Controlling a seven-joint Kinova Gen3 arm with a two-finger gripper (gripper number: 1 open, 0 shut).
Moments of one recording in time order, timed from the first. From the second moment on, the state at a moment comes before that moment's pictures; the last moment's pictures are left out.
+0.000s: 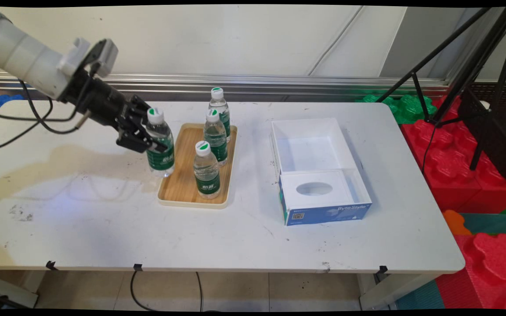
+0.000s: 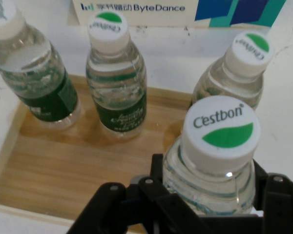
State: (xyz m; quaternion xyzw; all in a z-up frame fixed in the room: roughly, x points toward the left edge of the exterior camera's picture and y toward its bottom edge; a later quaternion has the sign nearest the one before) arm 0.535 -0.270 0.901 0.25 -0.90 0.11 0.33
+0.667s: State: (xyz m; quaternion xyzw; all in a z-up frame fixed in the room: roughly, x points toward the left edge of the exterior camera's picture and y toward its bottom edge) arm 0.522 -0.281 0.846 0.26 -0.90 0.10 0.34
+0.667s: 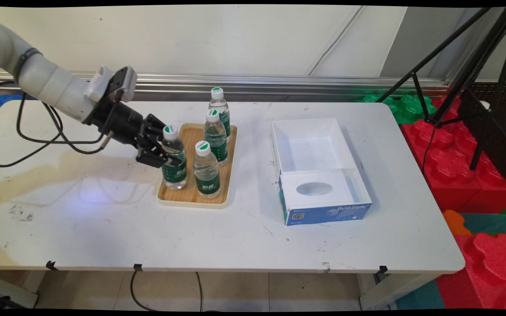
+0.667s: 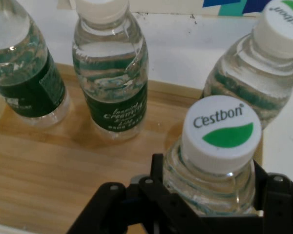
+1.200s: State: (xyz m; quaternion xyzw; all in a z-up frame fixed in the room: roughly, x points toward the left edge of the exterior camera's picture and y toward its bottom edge) arm 0.518 -0.284 0.824 0.28 -0.89 0.10 0.35
